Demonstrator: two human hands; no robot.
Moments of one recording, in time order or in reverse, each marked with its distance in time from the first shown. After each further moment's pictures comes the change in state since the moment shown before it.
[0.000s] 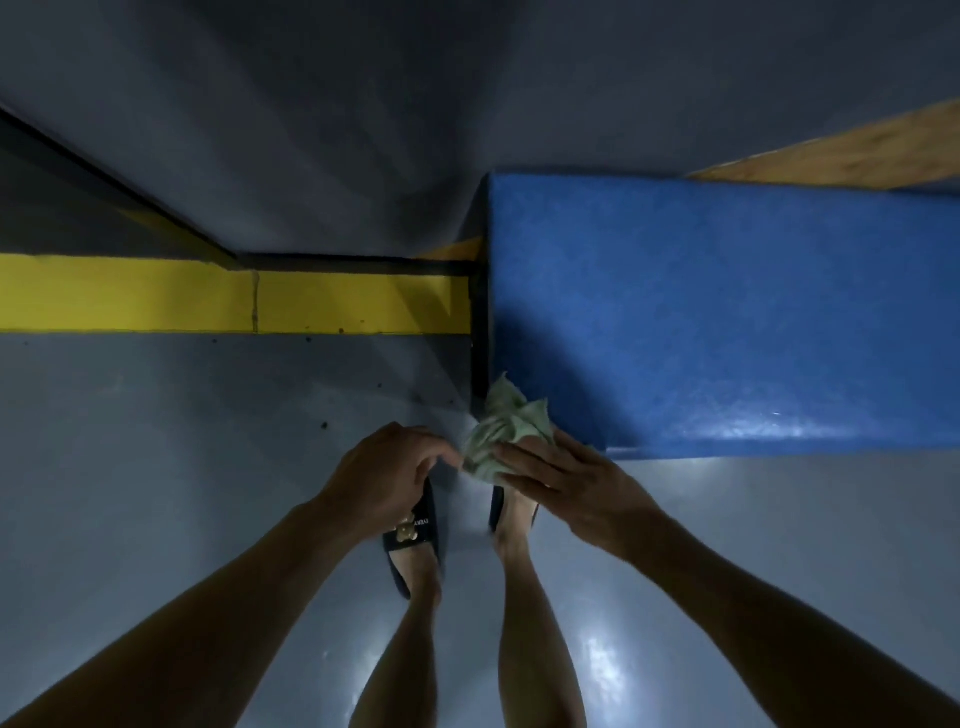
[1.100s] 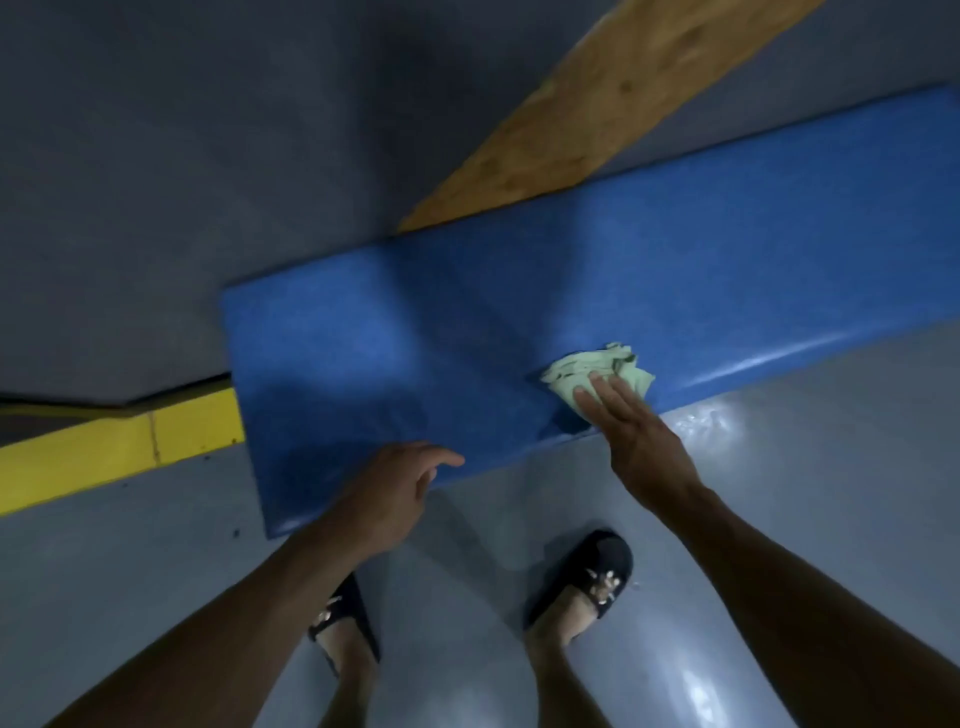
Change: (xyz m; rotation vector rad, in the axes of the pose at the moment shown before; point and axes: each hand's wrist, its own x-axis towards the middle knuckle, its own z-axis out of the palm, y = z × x) left_hand 0.104 0.281 0.103 0.204 -0.036 0.144; right_hand -0.287 0.172 0.031 0.502 0.244 0.914
